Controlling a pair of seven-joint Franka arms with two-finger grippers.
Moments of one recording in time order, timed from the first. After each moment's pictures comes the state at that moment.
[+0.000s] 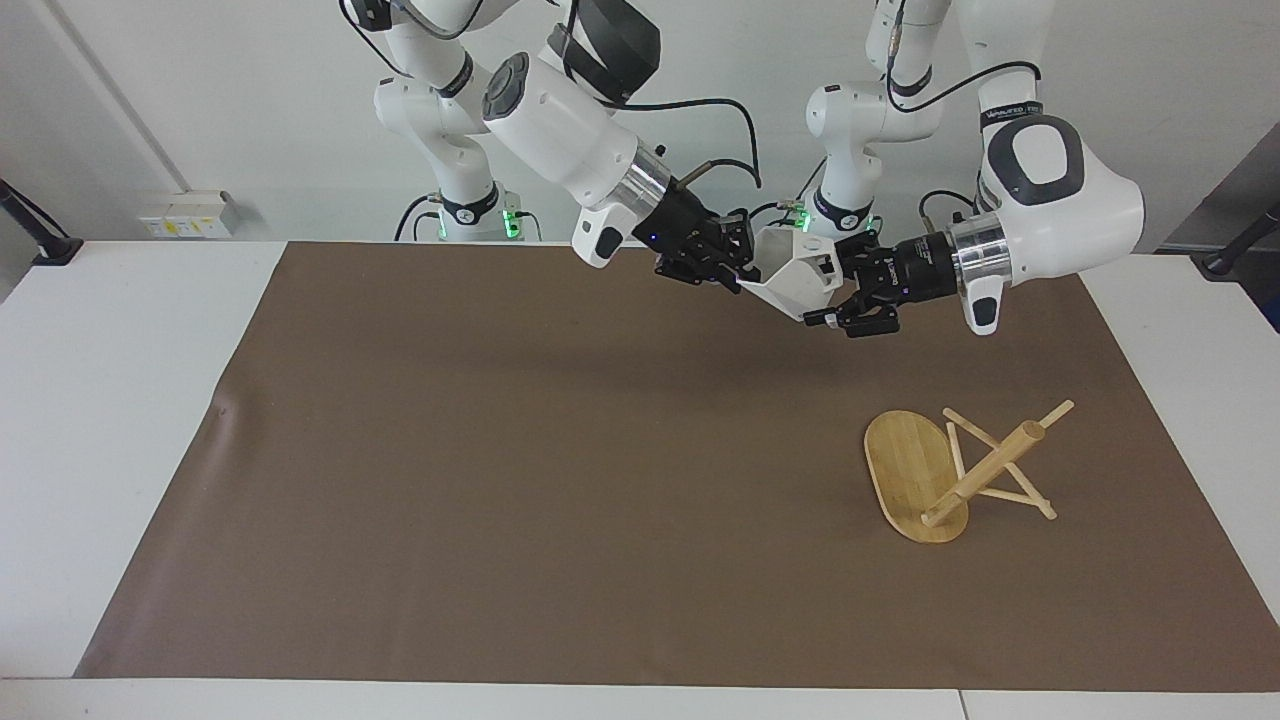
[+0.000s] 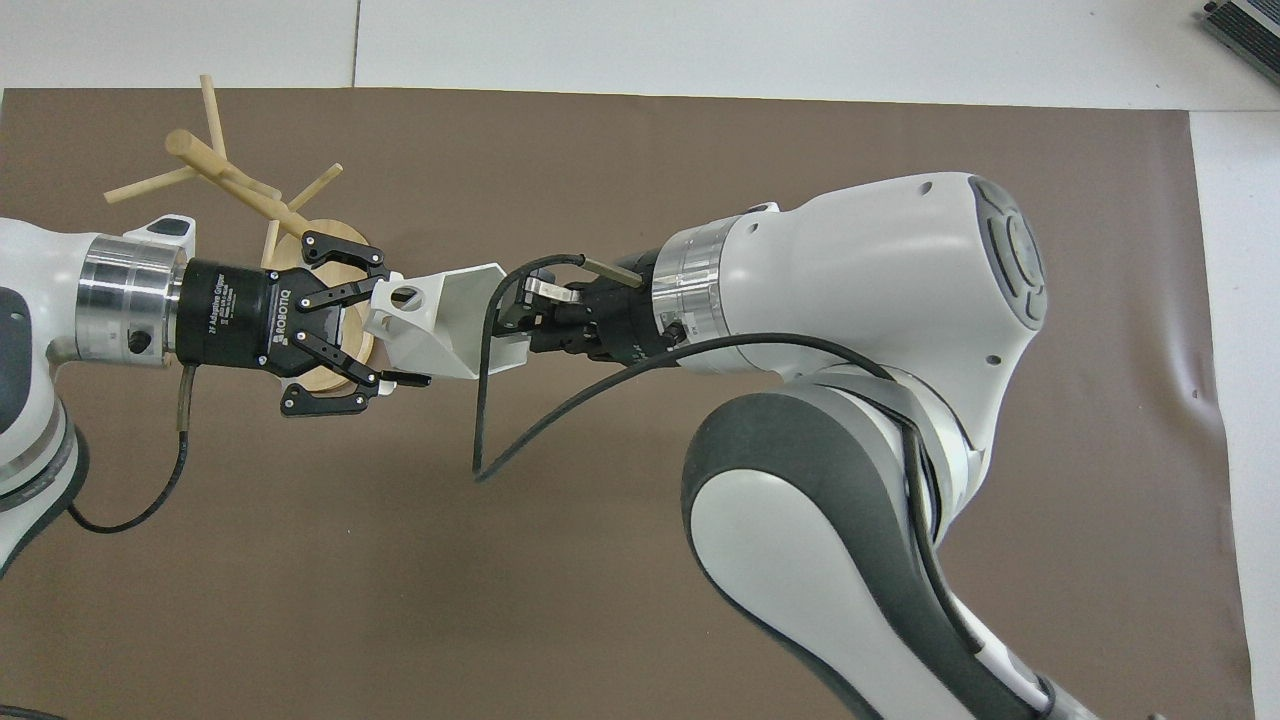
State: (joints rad) left arm -0.04 0.01 -0.04 -1.94 -1.14 1.72 -1.25; right arm 0.05 0.22 0.55 -1.60 0.64 2.20 0.49
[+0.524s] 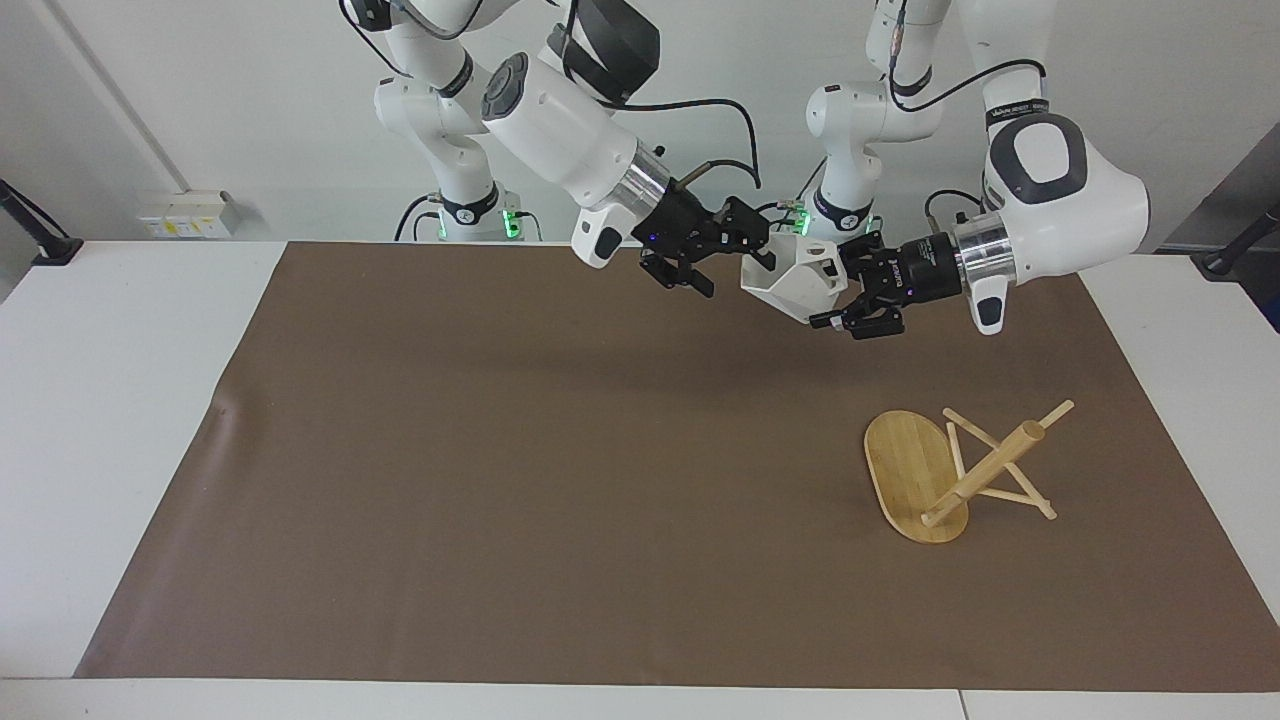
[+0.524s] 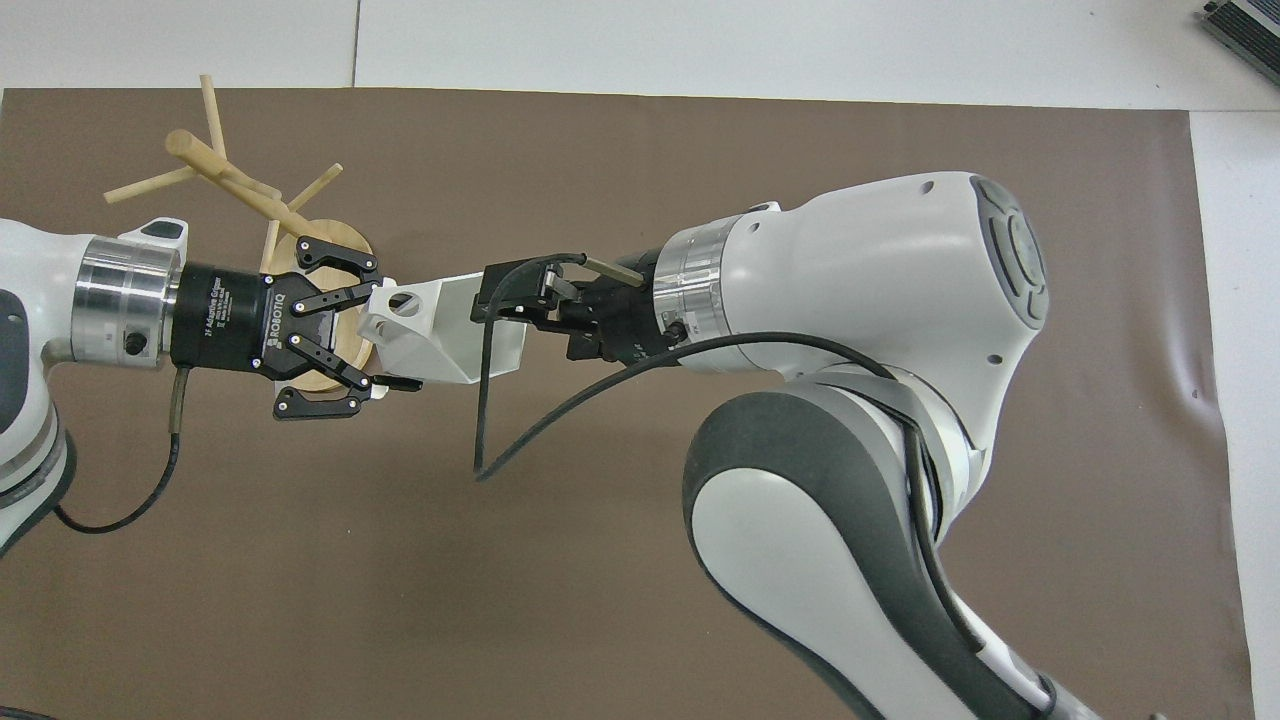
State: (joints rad) left arm -0.04 0.01 -0.03 -1.94 -1.09 1.72 -1.27; right arm 0.05 0.22 0.55 -1.60 0.64 2.20 0.49
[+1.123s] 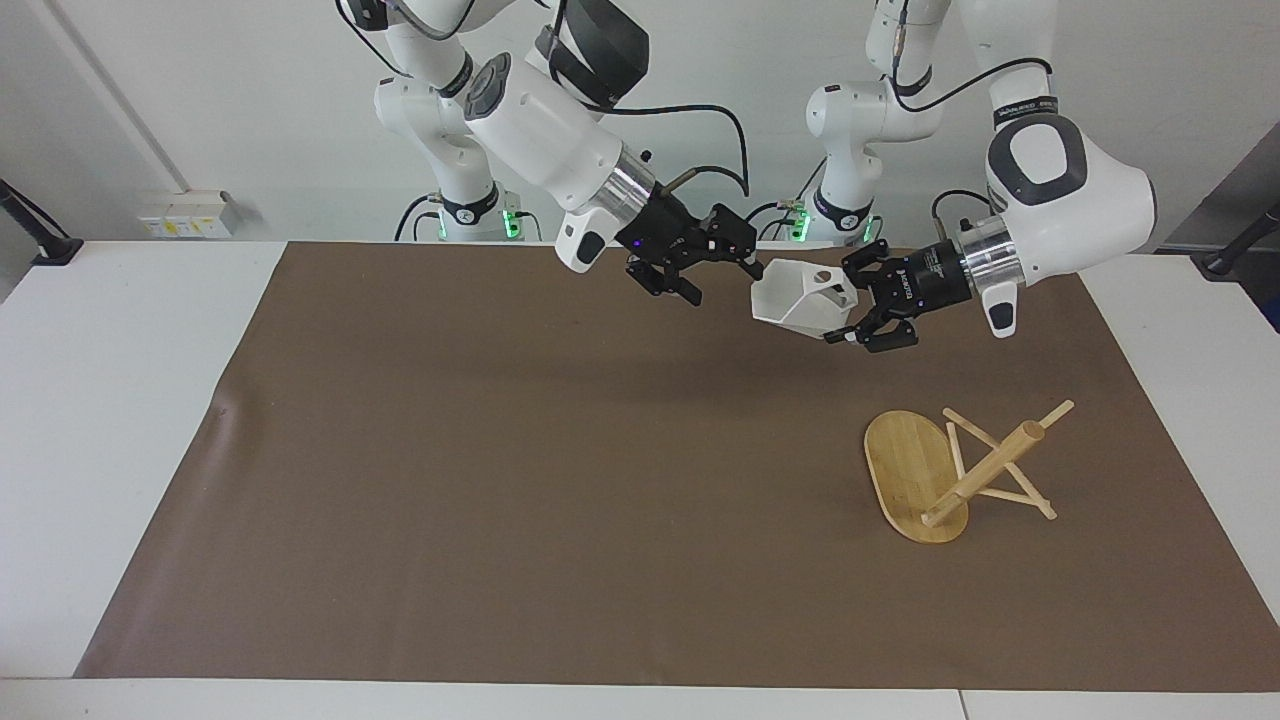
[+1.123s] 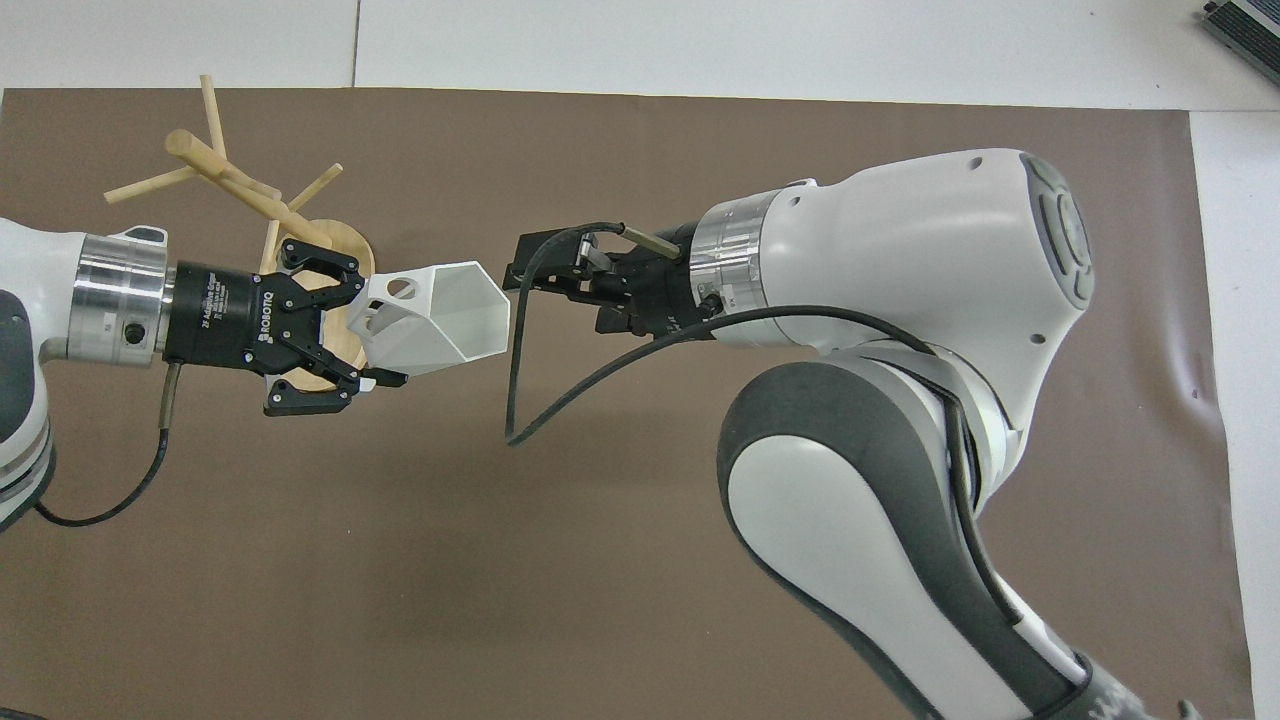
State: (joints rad) left arm -0.04 0.01 -0.03 -1.94 -0.95 1.78 -1.44; right arm 0.05 0.22 0.50 -1.58 0.62 2.20 0.48
